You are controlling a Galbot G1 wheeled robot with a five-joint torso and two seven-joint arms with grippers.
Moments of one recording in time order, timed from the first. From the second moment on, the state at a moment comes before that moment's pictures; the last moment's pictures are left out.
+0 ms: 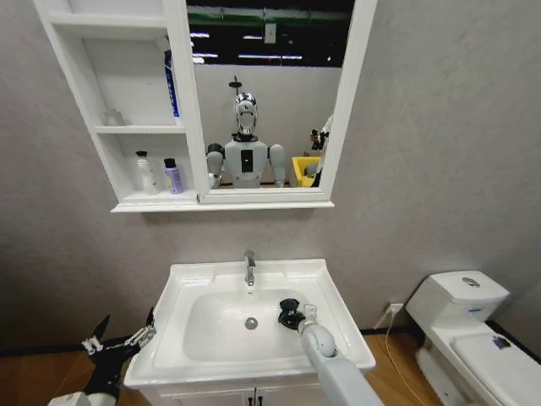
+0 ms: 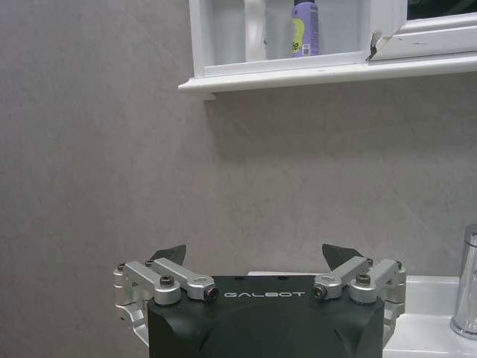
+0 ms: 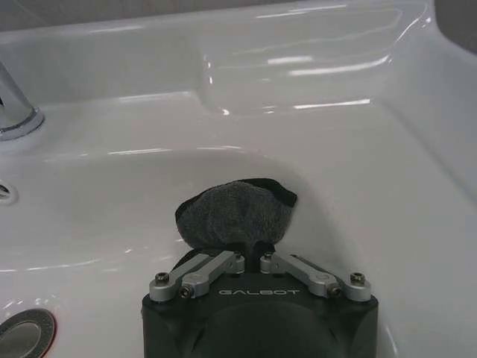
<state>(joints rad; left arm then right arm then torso) 1.76 -1.44 -0.82 -2.43 -0.25 0.18 -0.12 -0.89 1.34 0.21 1.45 0.50 -0.49 0.31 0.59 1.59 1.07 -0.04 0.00</state>
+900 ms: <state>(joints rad) 1.76 -1.44 -0.82 -2.43 -0.25 0.18 -0.12 -0.70 1.23 0.30 1.32 0.38 -0.29 0.09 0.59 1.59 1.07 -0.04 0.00</state>
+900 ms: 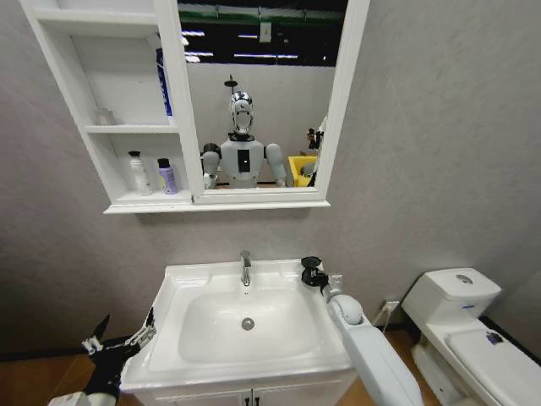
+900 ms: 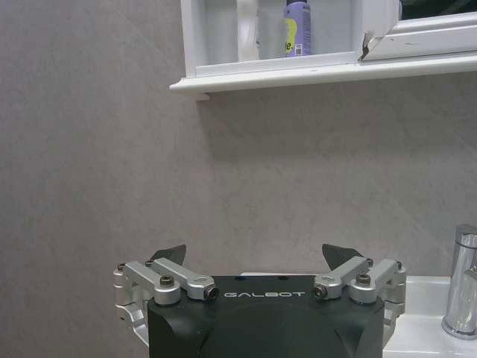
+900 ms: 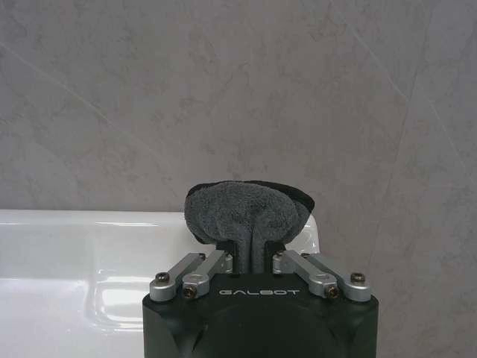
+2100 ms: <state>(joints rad) 1.76 -1.44 -0.82 -2.43 -0.25 0.18 -0.12 -1.63 1.34 0.48 2.43 -0.02 -0.28 0.35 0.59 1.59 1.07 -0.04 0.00</state>
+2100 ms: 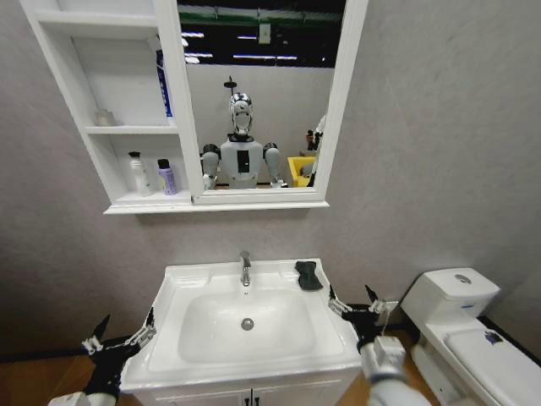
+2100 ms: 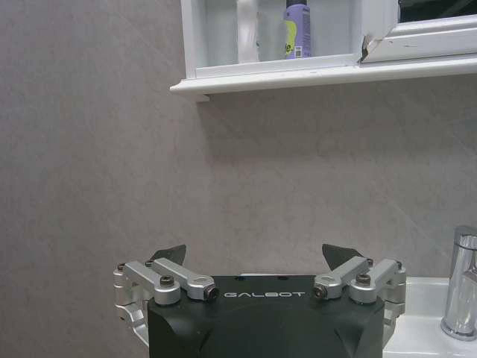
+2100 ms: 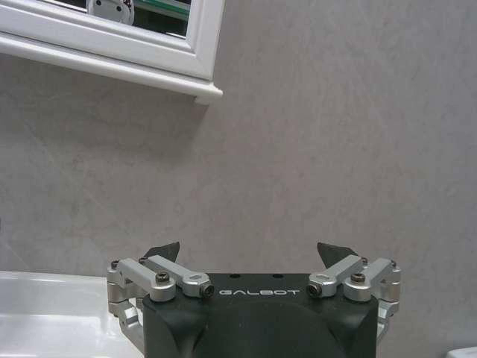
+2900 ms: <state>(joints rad) 1.76 -1.44 -0.82 -2.43 -0.25 0.18 -0.12 -1.68 1.34 0.43 2.48 0.00 -0.25 0.39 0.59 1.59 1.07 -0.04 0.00</state>
